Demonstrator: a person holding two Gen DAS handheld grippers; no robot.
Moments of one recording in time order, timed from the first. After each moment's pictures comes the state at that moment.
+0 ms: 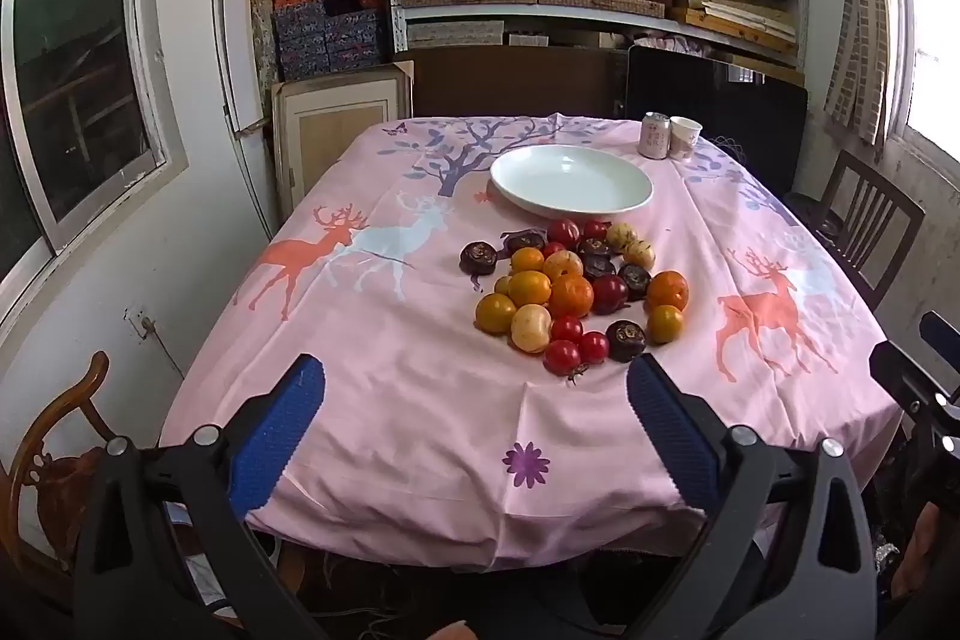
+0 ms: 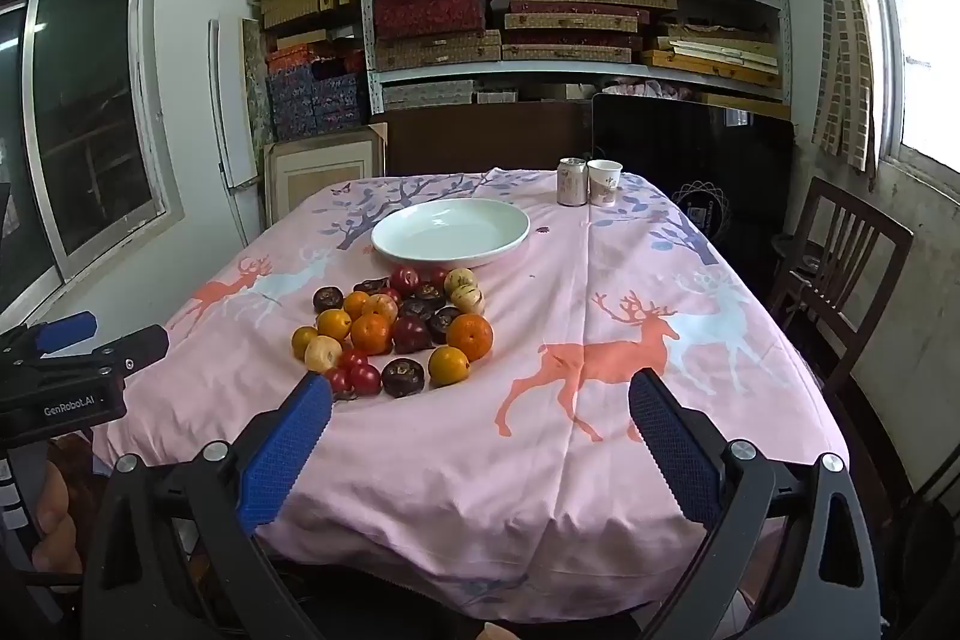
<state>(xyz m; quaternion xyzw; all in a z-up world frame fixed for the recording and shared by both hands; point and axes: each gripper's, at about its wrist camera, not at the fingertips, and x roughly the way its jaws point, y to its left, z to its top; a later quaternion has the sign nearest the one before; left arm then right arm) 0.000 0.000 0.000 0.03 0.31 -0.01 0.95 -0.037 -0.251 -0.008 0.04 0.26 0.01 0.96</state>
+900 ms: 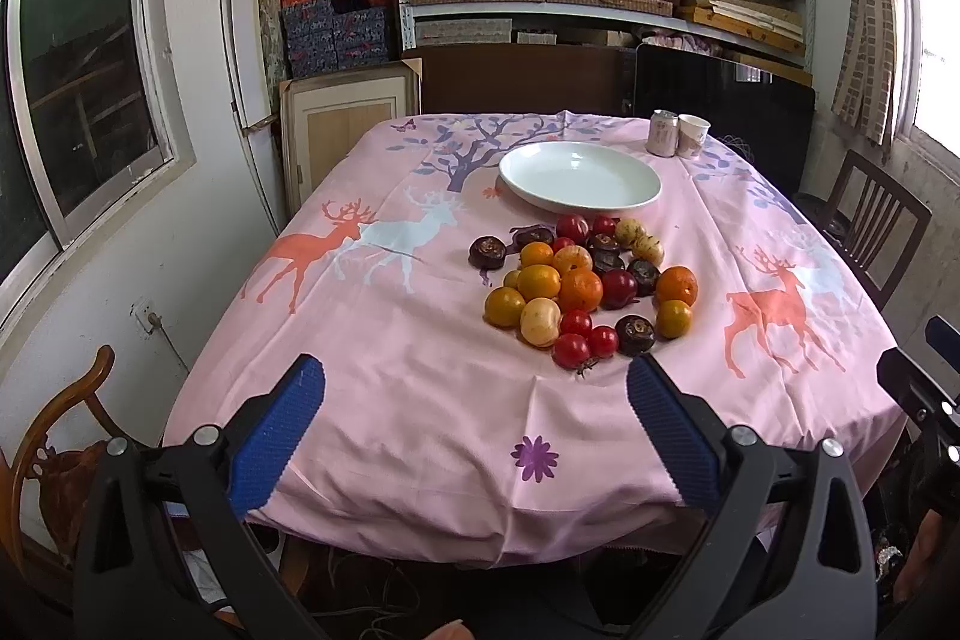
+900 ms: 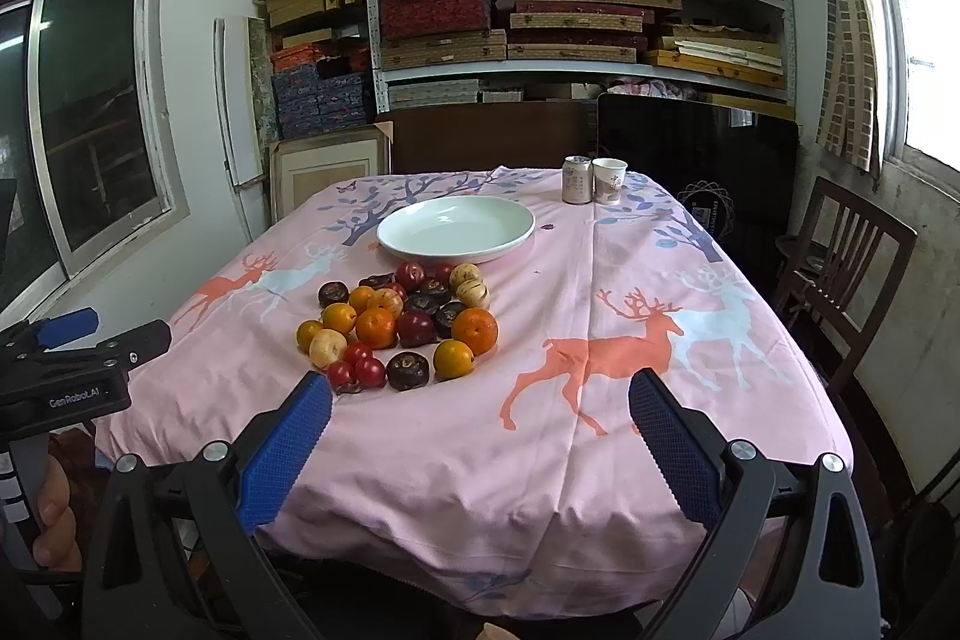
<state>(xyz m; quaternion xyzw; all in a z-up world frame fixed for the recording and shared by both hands) -0.002 0.004 -0.005 0.03 0.32 0.00 0.95 -0.038 -0.248 -0.018 0.03 0.26 0.01 0.97</state>
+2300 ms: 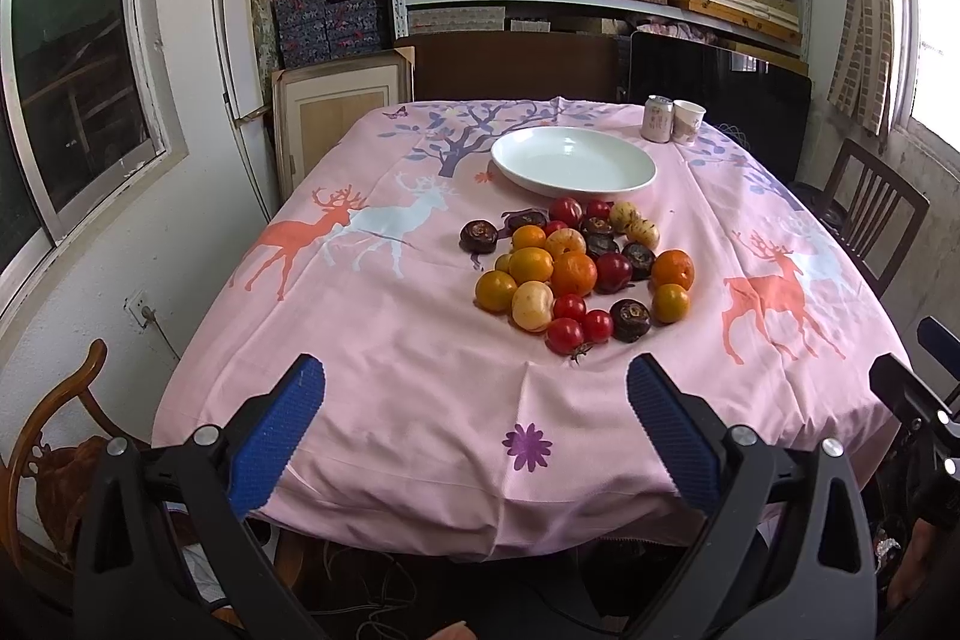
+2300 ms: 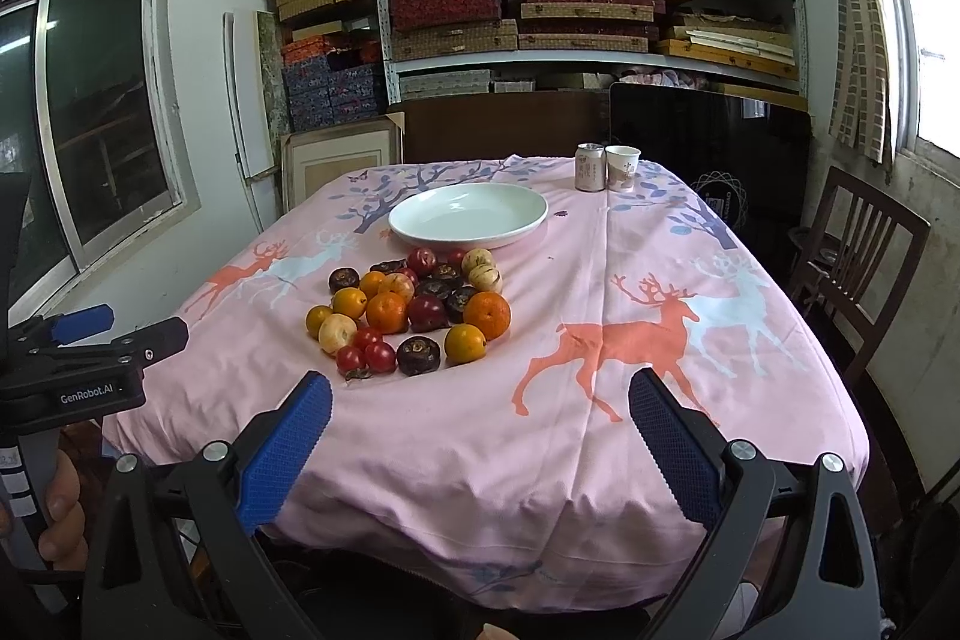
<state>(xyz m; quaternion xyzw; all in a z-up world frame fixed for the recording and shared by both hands) -0.003 -0.002 -0.017 0.03 0.32 0.00 0.95 -0.041 -0.247 -0.027 0.03 0.26 0.03 0.96</state>
